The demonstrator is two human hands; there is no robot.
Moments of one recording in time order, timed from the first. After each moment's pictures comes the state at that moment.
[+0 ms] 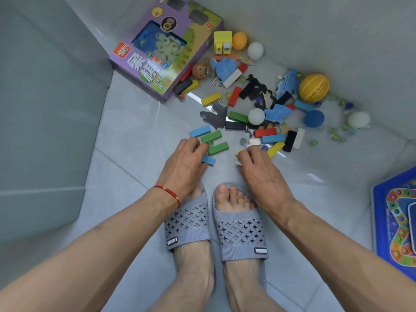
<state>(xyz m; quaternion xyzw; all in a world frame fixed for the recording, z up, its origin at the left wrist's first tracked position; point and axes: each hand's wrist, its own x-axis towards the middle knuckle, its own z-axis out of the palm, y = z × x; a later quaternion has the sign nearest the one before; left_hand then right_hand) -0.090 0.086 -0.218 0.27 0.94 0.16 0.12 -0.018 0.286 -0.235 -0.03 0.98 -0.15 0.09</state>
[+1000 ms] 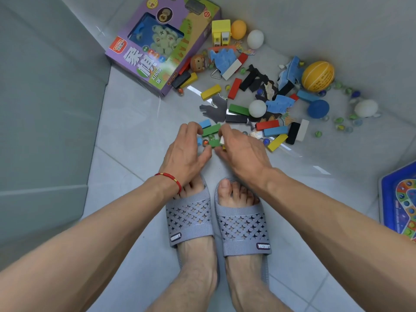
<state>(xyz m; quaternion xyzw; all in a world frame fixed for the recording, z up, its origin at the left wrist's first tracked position) -0.105 0.092 -0.229 0.16 0.94 0.26 0.14 -0.071 0.256 -0.227 -0.02 0.97 -0.21 0.10</state>
